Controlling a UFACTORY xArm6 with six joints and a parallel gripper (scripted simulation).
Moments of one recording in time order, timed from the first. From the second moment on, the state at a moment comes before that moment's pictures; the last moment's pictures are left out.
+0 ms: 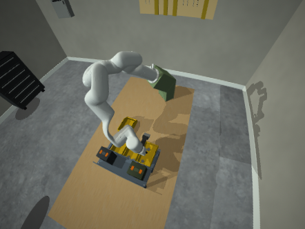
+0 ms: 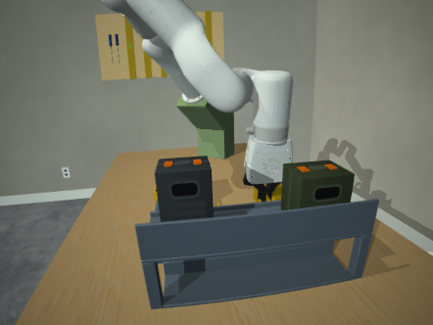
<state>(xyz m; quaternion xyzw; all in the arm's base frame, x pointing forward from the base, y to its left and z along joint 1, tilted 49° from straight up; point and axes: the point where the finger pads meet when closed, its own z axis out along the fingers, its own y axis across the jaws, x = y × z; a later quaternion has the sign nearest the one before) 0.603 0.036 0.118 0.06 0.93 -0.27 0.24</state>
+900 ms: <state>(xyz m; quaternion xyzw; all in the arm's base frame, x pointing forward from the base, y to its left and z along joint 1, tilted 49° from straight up) 0.603 0.036 0.118 0.06 0.93 -0.27 0.24</state>
